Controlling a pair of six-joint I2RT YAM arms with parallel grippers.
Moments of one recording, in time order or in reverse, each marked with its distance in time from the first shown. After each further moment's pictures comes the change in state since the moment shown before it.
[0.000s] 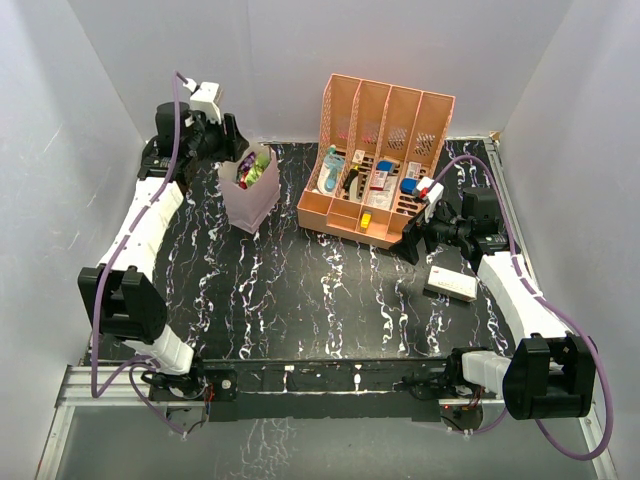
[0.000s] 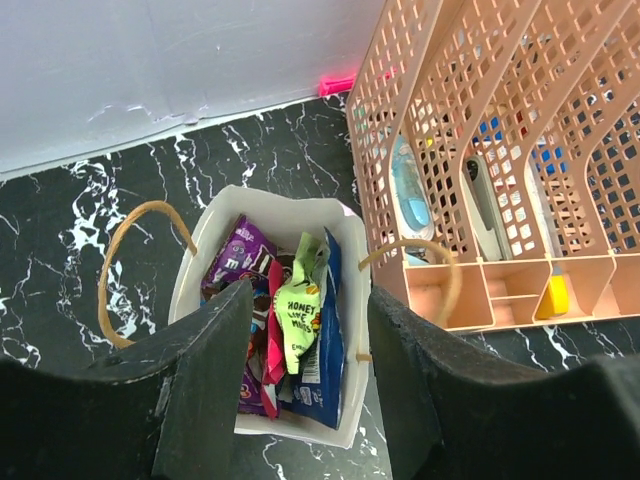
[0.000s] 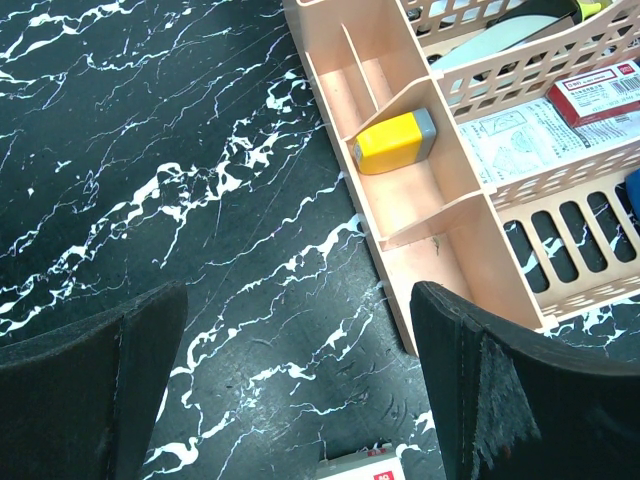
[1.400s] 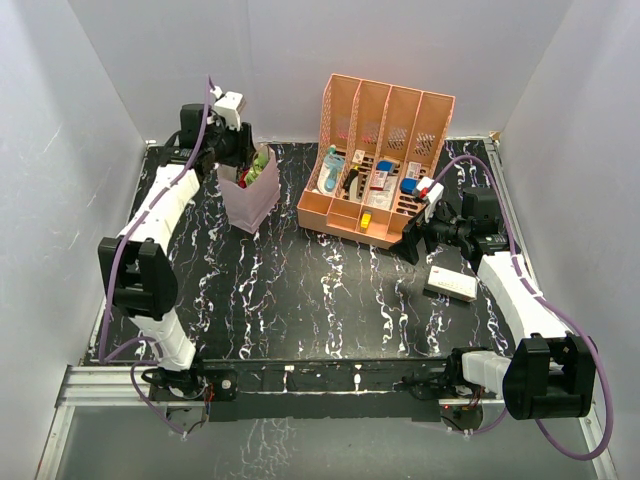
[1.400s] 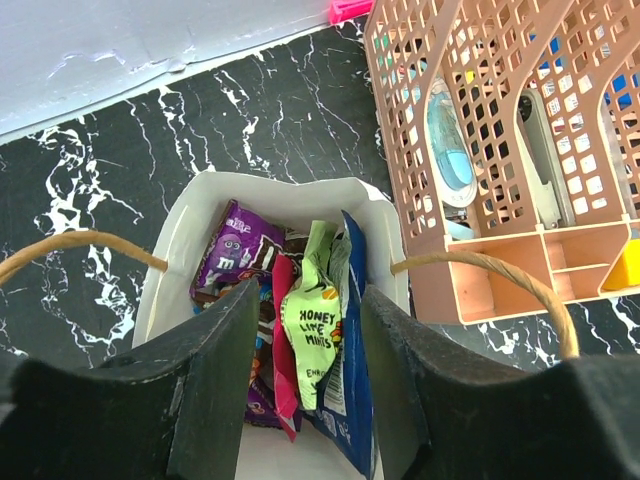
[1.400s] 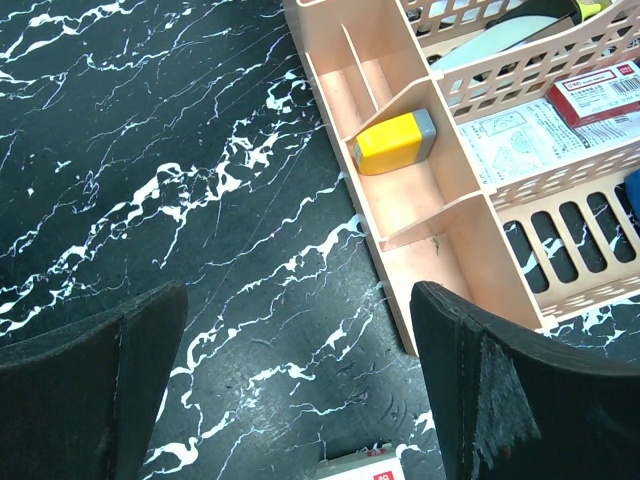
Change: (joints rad) left arm -0.032 0.171 0.073 -0.064 -0.031 0.102; right arm 0.000 0.000 0.000 0.000 0.000 0.000
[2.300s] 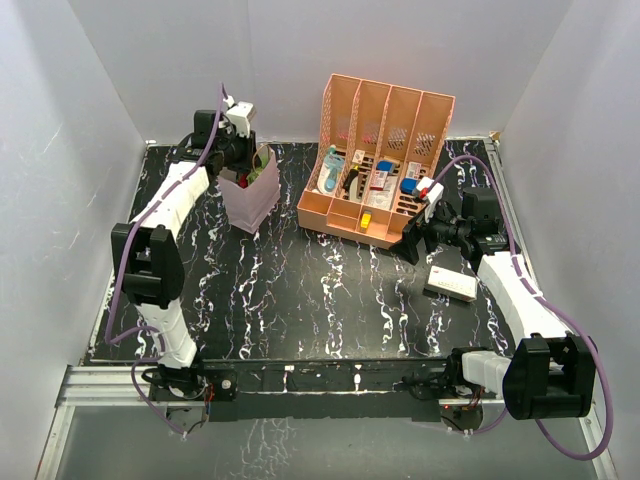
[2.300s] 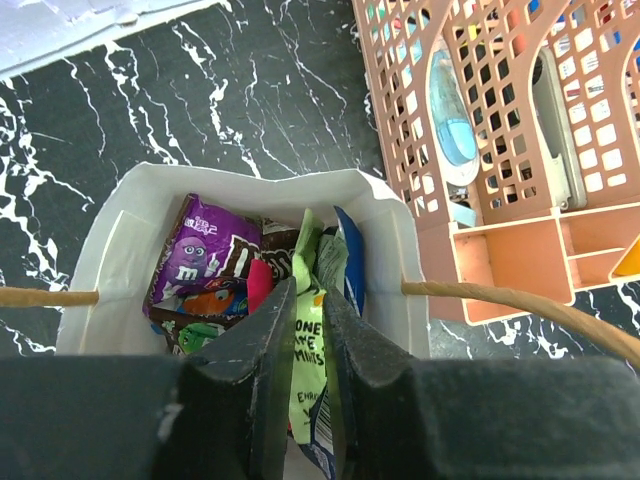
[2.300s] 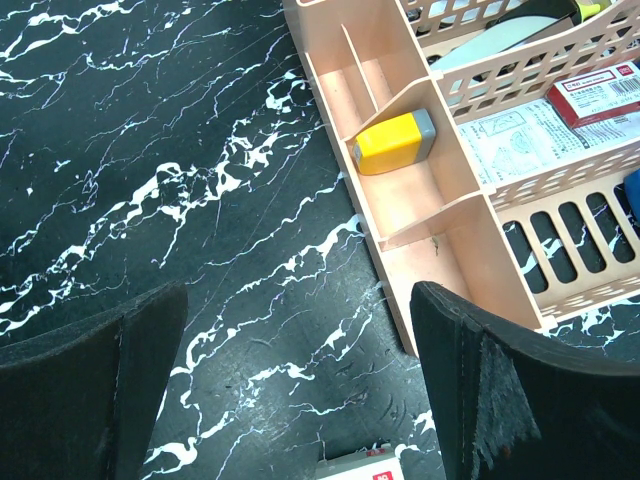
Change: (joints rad) left arm -0.020 0.101 0.027 -0.011 0.029 -0.005; right arm 0.000 0.000 0.000 0.000 0.000 -0.003
